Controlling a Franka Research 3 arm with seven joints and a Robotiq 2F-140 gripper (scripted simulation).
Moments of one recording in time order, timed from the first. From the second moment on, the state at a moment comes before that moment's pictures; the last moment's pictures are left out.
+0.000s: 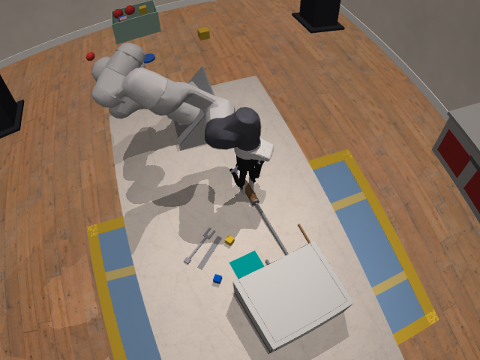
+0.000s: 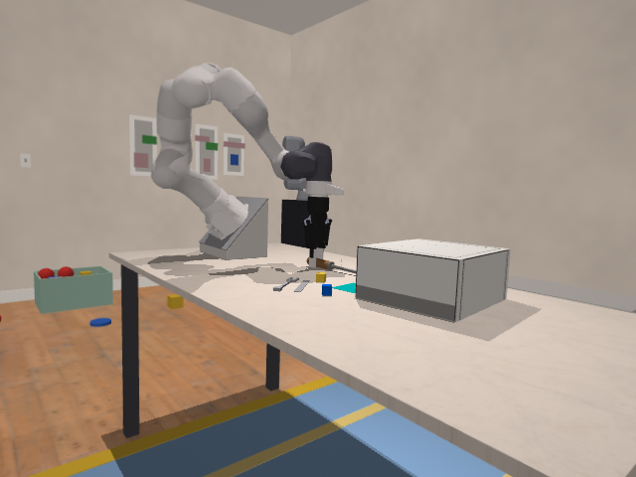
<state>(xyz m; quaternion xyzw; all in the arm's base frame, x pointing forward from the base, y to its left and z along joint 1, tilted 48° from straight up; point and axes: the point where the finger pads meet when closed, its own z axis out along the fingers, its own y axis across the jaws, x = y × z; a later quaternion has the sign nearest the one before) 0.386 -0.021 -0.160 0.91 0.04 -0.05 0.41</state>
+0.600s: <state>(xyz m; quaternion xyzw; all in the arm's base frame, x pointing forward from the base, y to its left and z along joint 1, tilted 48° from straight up) 0.388 -0.021 -0.160 0.91 0.04 -0.05 0.41</state>
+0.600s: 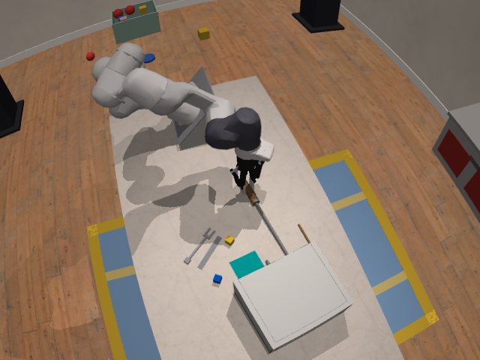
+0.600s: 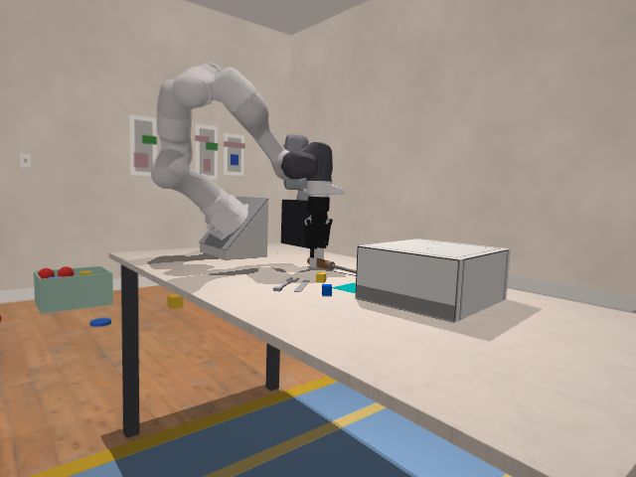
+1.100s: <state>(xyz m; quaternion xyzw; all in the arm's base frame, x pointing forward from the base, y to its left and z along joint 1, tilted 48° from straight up) 0.401 -0.021 -0.162 0.91 0.03 -0.05 0.41</state>
